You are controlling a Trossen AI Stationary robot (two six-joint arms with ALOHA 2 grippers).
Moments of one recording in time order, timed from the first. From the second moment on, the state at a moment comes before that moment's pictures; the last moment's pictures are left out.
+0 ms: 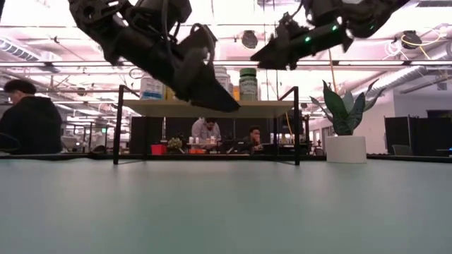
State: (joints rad) left arm -0.05 1.70 0.81 0.38 -0.19 0.04; right arm -0.55 1.33 0.81 0.35 -0.16 -0.10
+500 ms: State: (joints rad) left arm -0.13 1.44 0.81 0.15 -0.18 0.07; right arm -0.27 0.91 0.57 0.19 -0.16 -0.15
